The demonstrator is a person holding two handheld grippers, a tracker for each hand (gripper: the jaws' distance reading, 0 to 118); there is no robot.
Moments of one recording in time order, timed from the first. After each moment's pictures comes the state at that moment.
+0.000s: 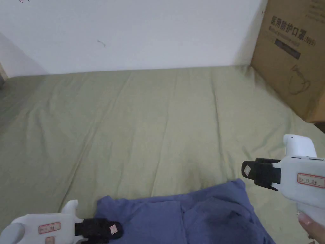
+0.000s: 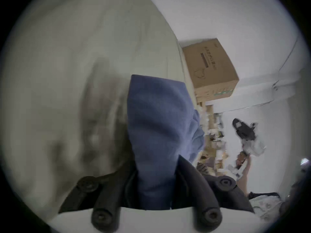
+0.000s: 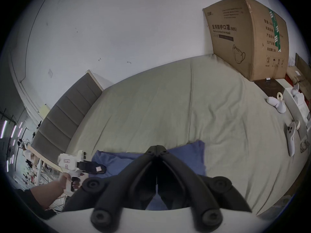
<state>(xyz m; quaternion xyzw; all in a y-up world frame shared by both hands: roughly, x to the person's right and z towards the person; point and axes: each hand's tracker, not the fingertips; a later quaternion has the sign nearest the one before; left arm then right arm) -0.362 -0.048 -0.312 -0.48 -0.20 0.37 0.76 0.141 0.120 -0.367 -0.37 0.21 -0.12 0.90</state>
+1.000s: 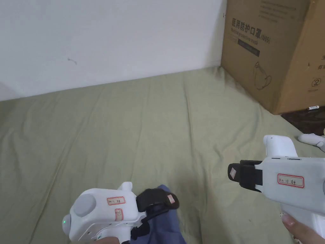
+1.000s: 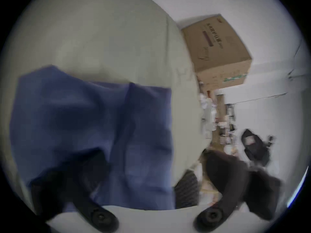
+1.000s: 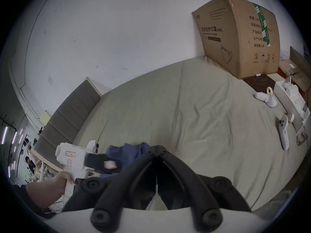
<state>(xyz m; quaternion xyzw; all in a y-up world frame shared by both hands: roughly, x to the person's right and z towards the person) -0.167 -0.007 -0.381 -0.52 -0.24 0.40 0.72 0.199 0.121 -0.345 -0.36 0.20 -0.14 0.90</state>
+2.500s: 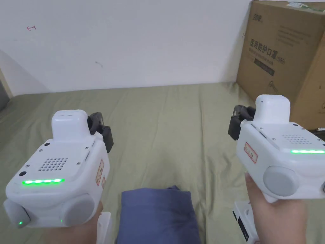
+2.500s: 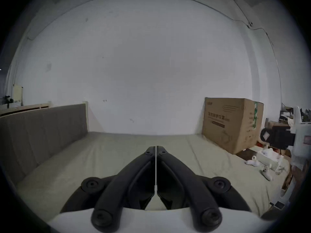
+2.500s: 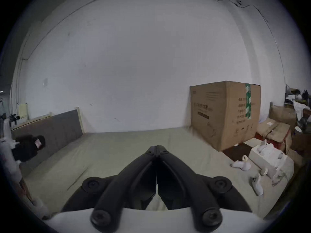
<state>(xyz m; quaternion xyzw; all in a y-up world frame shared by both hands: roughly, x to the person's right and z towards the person) -0.186 0.176 -0.251 -0.01 0.06 0.02 1.00 0.119 0.185 -0.313 -0.07 0.09 -0.04 0.99</state>
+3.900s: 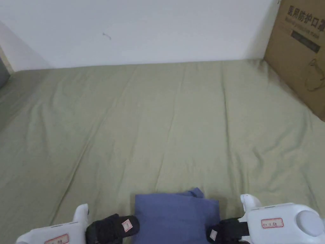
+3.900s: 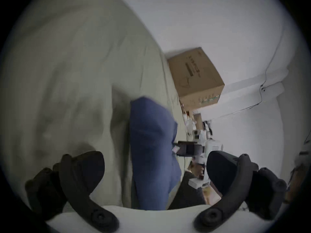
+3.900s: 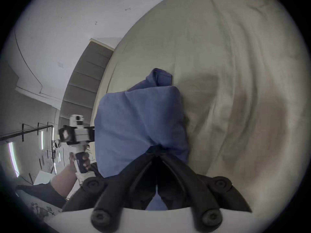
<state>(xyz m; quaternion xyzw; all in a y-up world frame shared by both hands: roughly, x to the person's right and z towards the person) -0.319 -0.090 -0.330 -0.43 -0.27 0.47 0.73 0.125 -0.055 -0.415 -0.57 0.35 -0.21 0.71</state>
